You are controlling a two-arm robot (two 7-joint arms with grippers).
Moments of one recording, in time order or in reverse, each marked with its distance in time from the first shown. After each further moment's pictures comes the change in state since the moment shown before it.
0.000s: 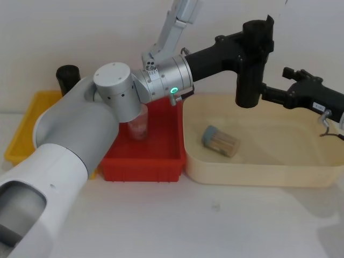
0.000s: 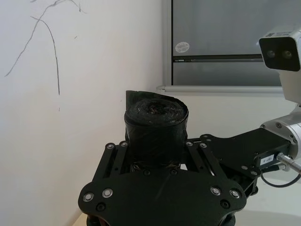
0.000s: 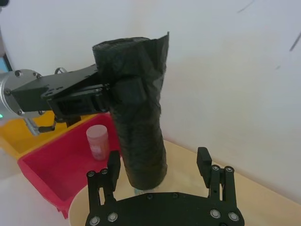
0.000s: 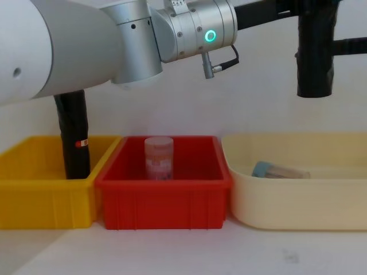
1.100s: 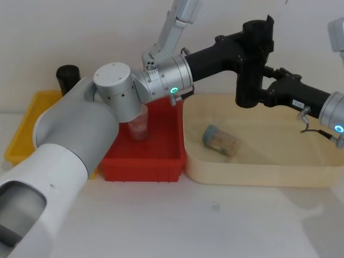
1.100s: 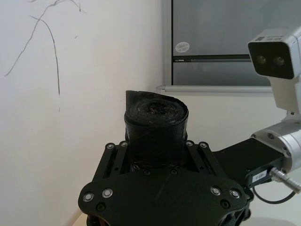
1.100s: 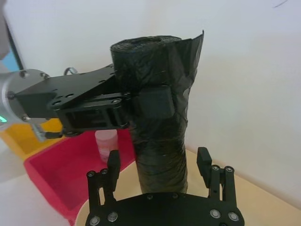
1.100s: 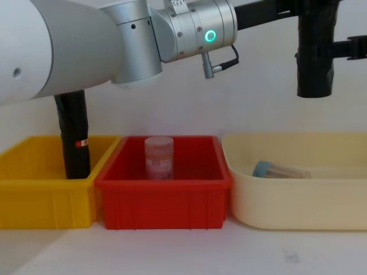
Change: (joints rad) left arm 0.000 0.000 0.000 0.000 0.000 0.000 0.000; right arm 0.081 -0.031 -0.092 0.065 -0.006 -0.014 0.011
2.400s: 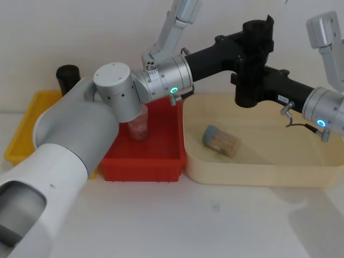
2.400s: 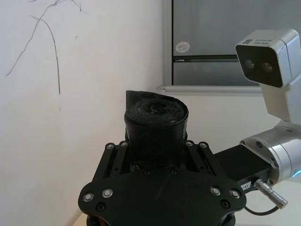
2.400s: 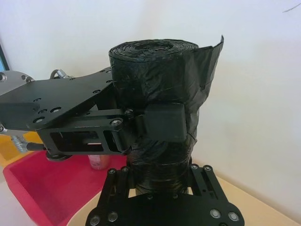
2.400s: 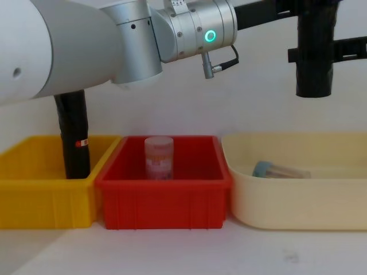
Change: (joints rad) left arm 0.000 0.000 0.000 0.000 0.000 0.000 0.000; right arm 0.058 -0.043 -0.066 0.049 -0.055 -0.022 -0.069
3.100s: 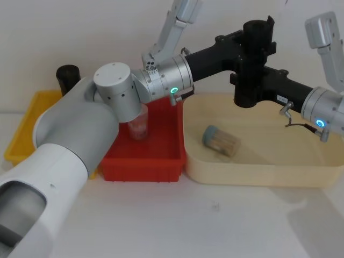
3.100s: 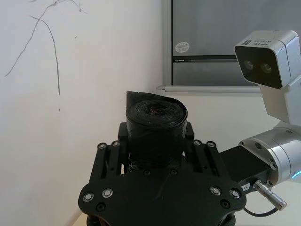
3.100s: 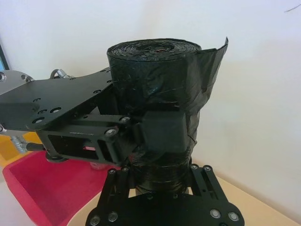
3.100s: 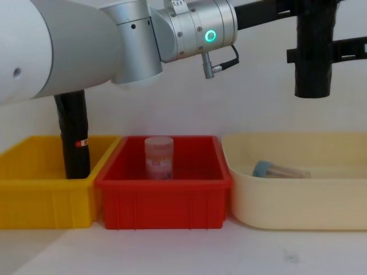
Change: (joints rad) left arm 0.000 0.000 0.000 0.000 0.000 0.000 0.000; right arm 0.002 -0.002 -0.003 0.002 -0.002 -0.001 -0.002
